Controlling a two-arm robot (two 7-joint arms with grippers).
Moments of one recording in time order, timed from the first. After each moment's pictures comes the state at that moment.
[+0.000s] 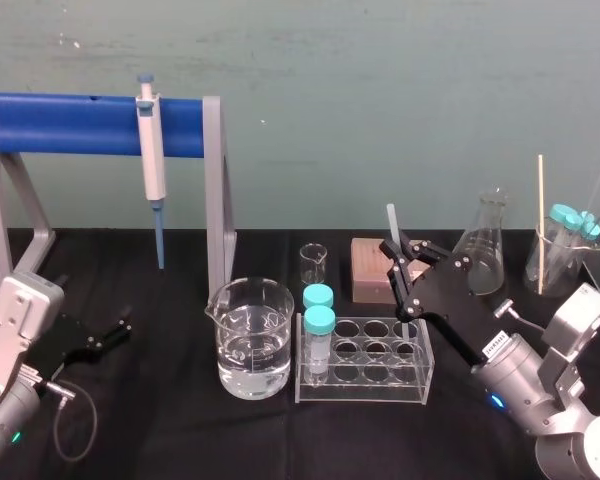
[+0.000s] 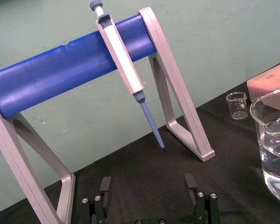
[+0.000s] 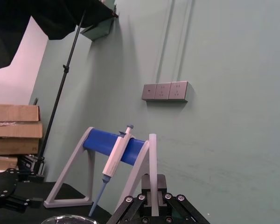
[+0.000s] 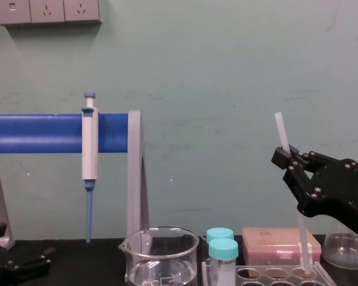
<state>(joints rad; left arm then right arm) -0.20 0.60 0.45 -1.41 -0.25 -0.12 0.03 0.34 0.22 -0.24 -1.07 0.37 -0.76 0.68</state>
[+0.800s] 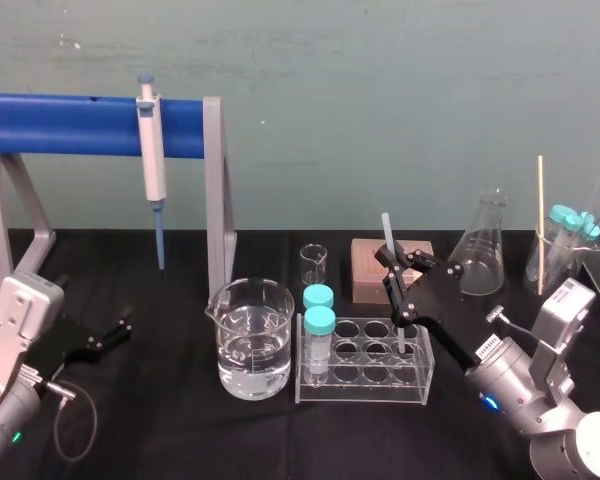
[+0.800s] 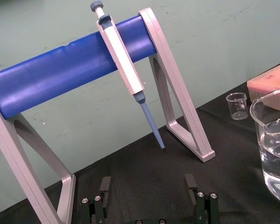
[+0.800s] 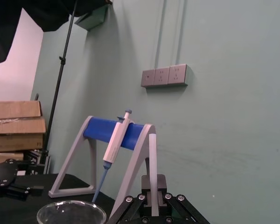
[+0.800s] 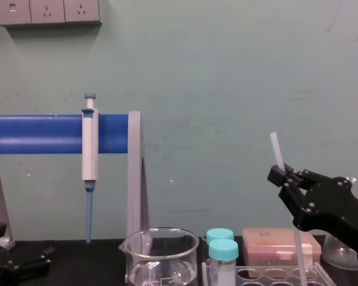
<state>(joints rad) -0.20 0.60 0.45 -1.41 -0.25 -0.12 0.03 0.39 0.20 -0.25 -0.97 0.42 -0.73 0.72</state>
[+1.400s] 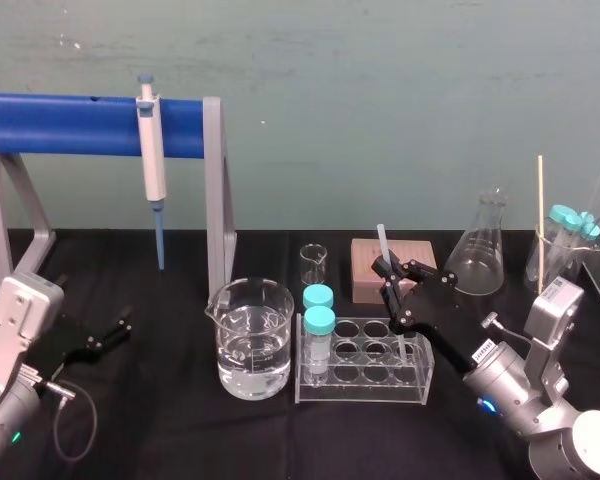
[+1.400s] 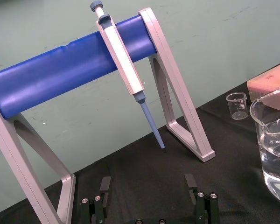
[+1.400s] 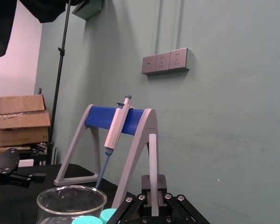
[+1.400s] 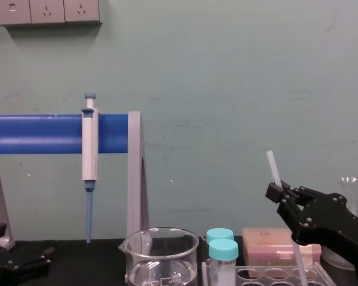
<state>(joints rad) -0.20 0.60 0.45 -1.41 -0.25 -0.12 0.03 0.43 0.19 -0.26 -0.86 0.45 -0.71 0.77</state>
